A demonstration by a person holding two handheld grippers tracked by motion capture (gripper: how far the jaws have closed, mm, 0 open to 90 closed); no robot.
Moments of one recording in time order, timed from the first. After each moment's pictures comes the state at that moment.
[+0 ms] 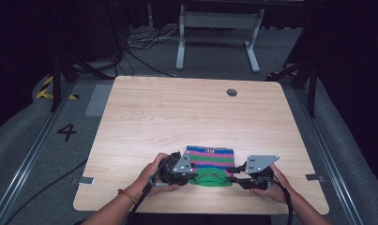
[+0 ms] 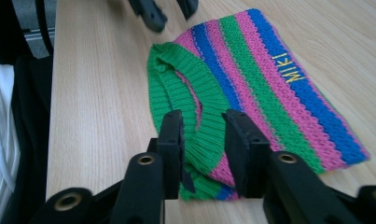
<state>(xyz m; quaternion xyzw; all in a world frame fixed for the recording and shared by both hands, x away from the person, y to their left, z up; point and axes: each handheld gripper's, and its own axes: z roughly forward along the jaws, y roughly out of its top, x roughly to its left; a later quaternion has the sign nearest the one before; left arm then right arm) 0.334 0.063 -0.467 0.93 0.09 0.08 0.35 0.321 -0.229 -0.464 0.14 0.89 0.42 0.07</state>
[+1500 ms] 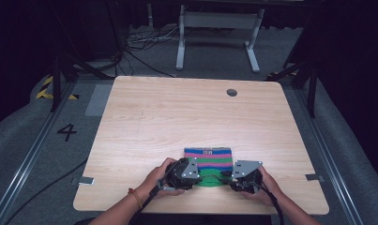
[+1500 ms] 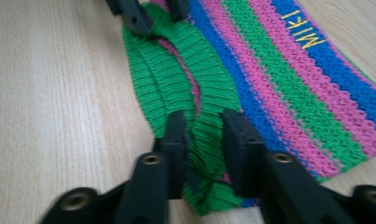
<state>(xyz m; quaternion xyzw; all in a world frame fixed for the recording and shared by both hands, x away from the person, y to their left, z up) 0.331 0.050 -0.485 0.93 0.07 0.07 0.34 0.319 -0.206 -0.487 0.15 0.91 0.36 0.11</state>
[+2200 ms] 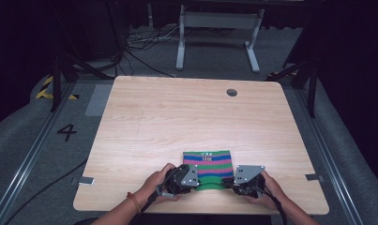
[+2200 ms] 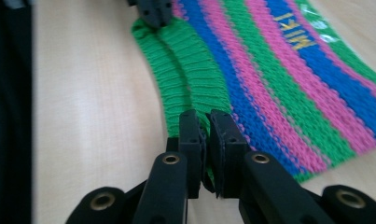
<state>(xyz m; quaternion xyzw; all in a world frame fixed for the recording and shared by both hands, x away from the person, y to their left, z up) 0.316 0.051 -0.484 0.94 0.05 0.07 0.32 0.307 -0.210 -0.485 0.13 0.92 0.36 0.10</state>
